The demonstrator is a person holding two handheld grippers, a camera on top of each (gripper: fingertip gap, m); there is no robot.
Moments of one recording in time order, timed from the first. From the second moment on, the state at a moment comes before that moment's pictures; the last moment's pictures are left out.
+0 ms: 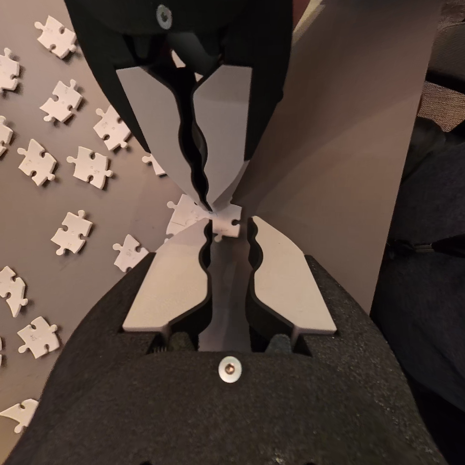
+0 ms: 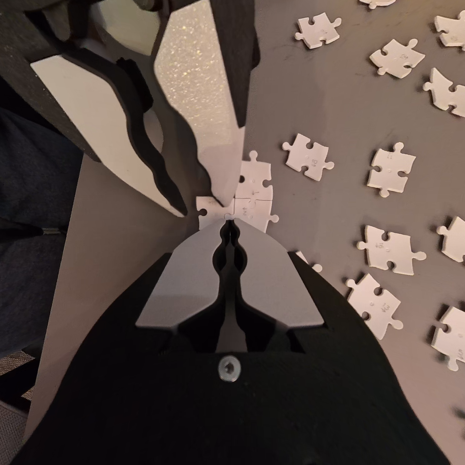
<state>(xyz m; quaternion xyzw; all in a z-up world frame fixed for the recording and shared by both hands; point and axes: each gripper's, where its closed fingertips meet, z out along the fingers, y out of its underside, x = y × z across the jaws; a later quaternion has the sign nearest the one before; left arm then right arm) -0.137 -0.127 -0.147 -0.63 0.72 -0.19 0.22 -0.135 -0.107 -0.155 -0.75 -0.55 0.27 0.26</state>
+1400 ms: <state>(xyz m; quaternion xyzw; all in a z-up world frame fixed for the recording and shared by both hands) -0.131 -0.119 -0.156 -0.65 0.69 -0.22 0.22 -0.138 -0.109 -0.155 -0.74 -0.55 0.28 0.27</state>
